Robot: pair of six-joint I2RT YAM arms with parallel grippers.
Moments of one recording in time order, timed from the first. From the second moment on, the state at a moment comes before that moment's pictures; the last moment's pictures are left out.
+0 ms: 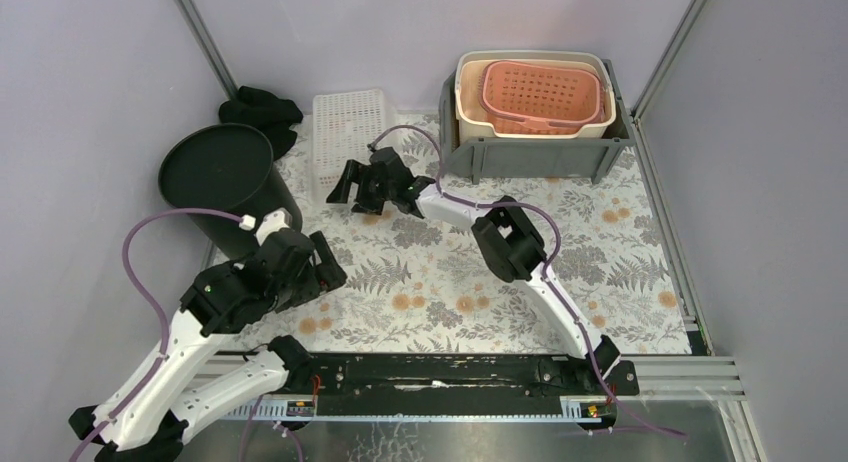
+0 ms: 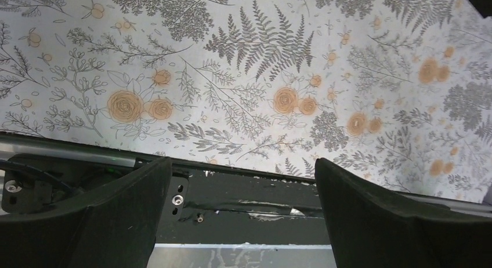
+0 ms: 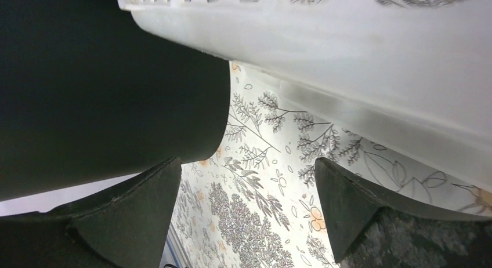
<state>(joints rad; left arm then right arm) -0.71 0.72 1.07 -1.31 -0.31 -0.99 0.81 2.57 2.08 0.00 -0.31 0.97</state>
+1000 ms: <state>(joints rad) -0.17 1.04 0.93 -0.89 -0.36 -0.84 0.62 1.65 1.48 -0.10 -0.46 0.63</state>
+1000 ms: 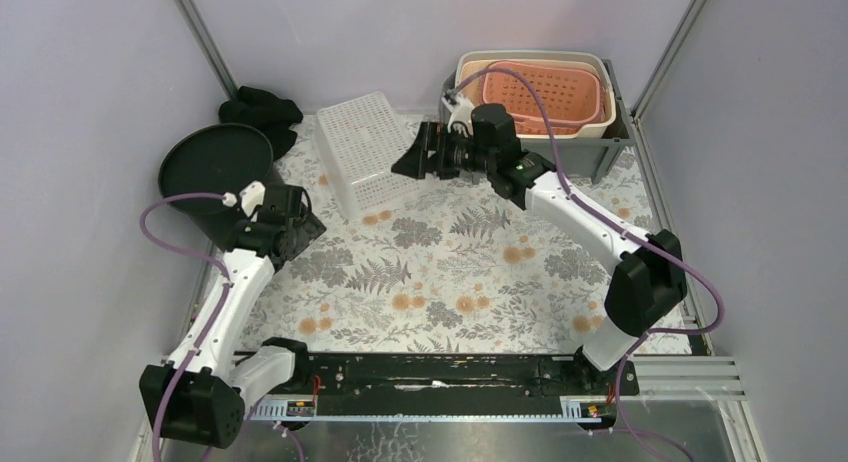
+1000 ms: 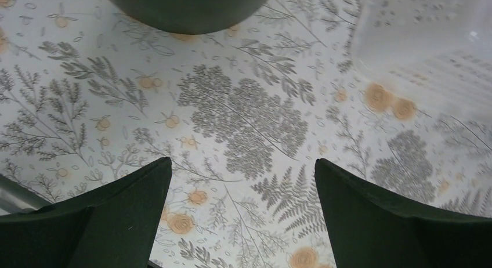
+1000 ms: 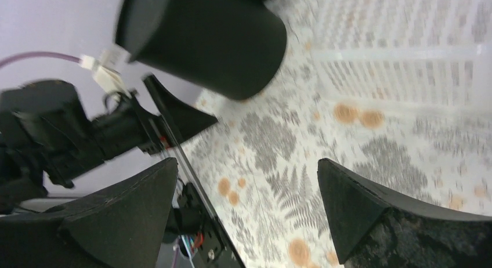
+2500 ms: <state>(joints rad) 0.21 1.57 1.04 -0.13 -0.18 -0.74 0.62 1.61 1.28 -0.26 -0.48 0.56</state>
